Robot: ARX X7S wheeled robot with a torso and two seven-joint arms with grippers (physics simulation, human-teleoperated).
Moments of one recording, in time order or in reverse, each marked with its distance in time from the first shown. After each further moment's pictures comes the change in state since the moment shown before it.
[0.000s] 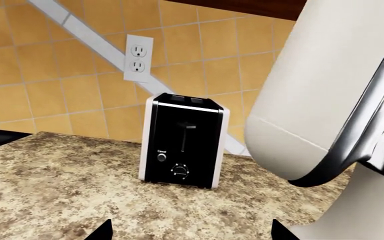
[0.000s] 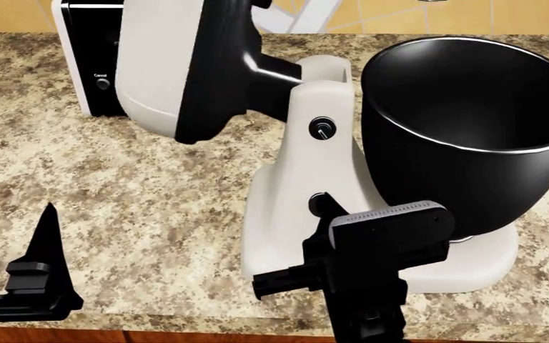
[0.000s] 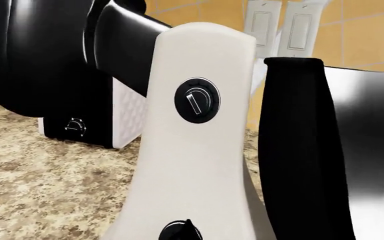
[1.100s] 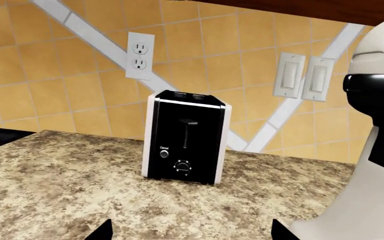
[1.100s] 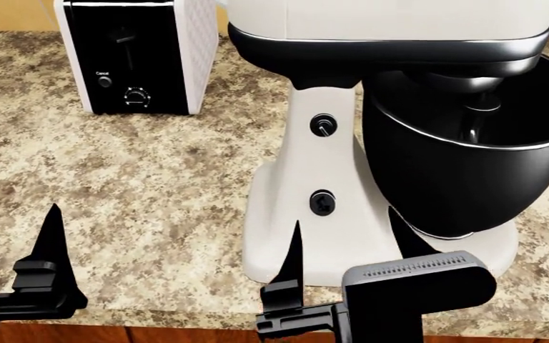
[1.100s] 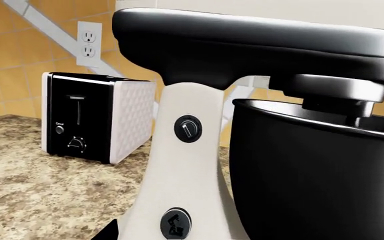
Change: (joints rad) left arm -0.010 0.021 0.003 -0.012 0.037 -0.019 0.015; right arm -0.213 0.031 0.040 -0.403 -0.045 0.113 0.074
